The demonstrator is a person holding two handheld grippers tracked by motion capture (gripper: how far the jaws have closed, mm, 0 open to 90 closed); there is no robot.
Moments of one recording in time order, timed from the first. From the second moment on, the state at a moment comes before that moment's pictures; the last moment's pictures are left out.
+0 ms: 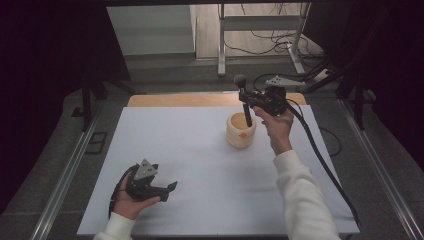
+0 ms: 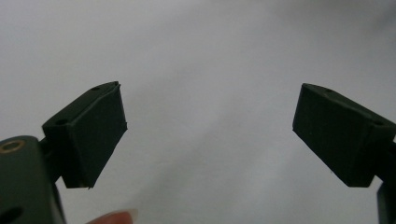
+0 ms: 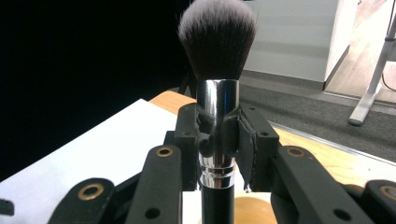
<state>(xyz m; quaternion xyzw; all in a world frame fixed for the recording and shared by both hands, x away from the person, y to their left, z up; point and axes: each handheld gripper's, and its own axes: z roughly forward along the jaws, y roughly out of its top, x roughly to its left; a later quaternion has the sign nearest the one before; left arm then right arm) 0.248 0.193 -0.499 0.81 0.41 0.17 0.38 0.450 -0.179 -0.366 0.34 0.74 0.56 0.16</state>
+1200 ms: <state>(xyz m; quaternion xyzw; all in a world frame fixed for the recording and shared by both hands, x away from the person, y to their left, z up) 0.249 0.195 -0.500 0.81 0.41 0.17 0.37 0.484 -0.163 -0.403 0.36 0.73 0.56 0.16</state>
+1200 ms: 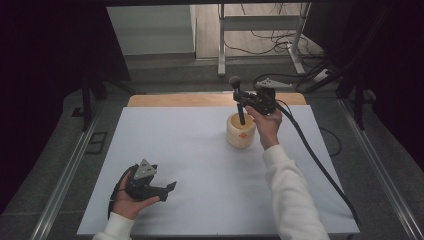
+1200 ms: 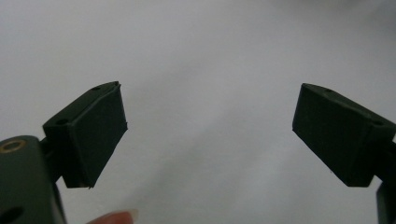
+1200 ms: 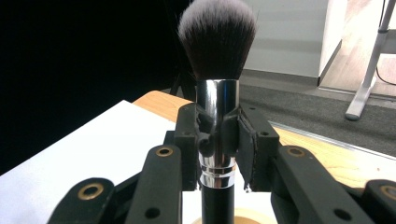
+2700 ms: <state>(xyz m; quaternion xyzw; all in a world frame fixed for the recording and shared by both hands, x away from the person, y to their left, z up) 0.249 0.200 -0.501 0.81 0.42 0.17 0.36 0.466 -0.176 -0.441 0.37 0.73 0.55 0.16</state>
